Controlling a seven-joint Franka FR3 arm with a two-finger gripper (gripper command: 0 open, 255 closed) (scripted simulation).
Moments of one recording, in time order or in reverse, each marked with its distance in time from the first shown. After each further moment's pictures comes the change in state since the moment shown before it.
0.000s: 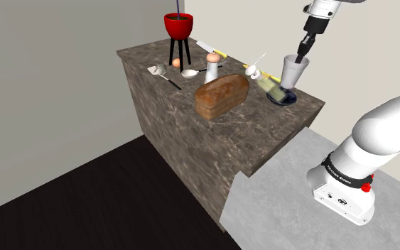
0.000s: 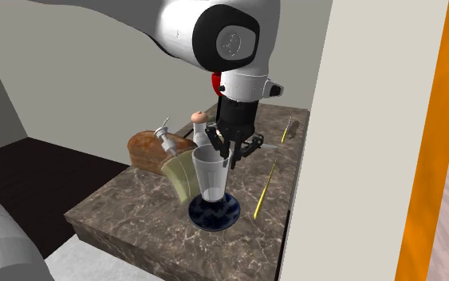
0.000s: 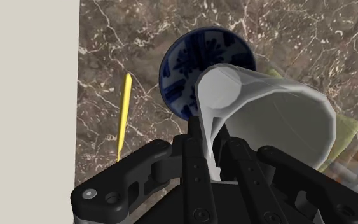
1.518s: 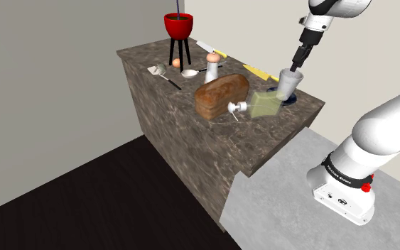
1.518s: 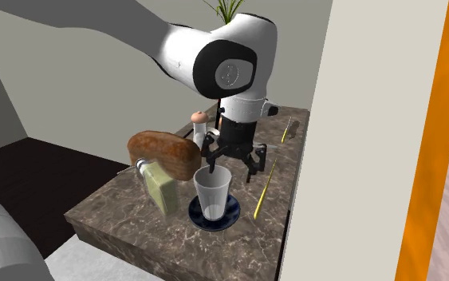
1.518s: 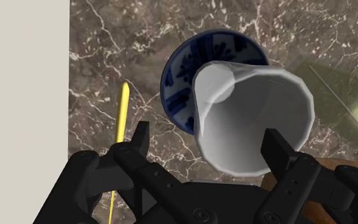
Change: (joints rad) arm 0.000 0.035 -0.013 -0.079 0.007 0.113 -0.018
